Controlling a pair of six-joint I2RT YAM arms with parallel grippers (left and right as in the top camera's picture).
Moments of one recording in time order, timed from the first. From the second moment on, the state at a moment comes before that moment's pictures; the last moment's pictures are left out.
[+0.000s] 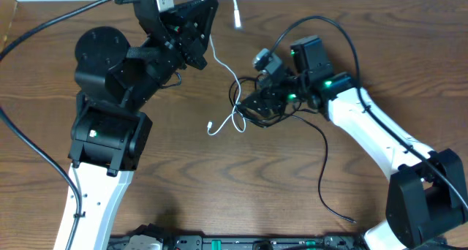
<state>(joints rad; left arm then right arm) -0.26 1.20 1.41 -0.15 0.44 -0.48 0.44 1.73 1.25 -0.37 -0.62 -0.17</state>
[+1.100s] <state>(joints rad) -0.20 1.24 1.41 -0.93 0.02 -0.38 0.41 1.68 1.25 0.15 0.58 -0.21</state>
